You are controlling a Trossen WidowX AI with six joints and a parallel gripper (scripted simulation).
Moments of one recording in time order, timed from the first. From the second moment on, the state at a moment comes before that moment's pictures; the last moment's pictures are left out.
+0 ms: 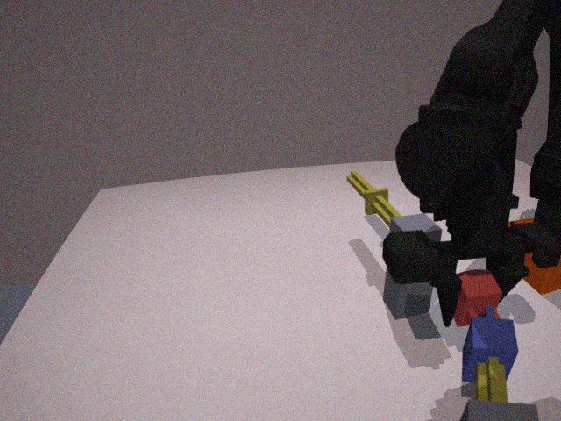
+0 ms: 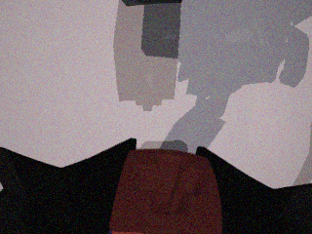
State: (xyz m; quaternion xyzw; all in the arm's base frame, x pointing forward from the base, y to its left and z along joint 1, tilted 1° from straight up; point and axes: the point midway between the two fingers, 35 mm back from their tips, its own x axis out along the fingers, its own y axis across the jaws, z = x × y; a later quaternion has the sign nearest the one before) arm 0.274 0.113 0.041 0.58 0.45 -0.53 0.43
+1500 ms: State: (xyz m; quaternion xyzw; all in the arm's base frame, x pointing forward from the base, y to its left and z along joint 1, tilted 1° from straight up) arm 0.281 0.113 0.035 0.58 0.52 -0.46 0.43
